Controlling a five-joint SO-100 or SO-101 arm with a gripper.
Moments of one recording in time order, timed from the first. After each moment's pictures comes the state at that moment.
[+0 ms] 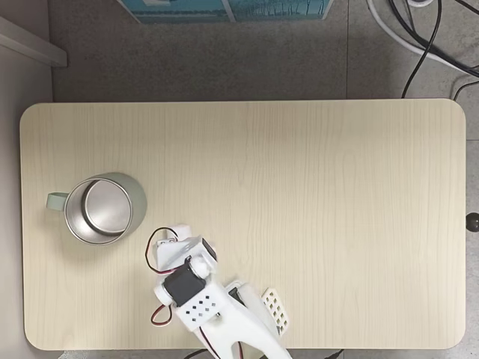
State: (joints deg) arm -46.8 53.1 44.5 79.1 -51.2
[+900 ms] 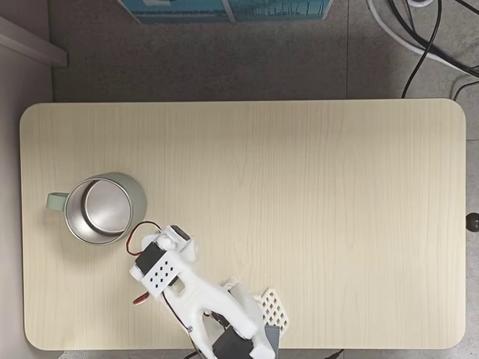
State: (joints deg) arm -55.7 71.7 39.6 63.0 -43.9
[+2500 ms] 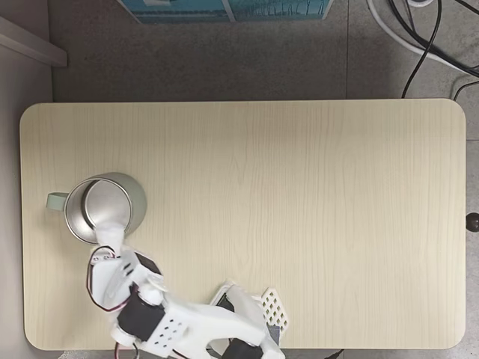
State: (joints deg) arm -62.1 76.7 98.0 86.0 -23.3
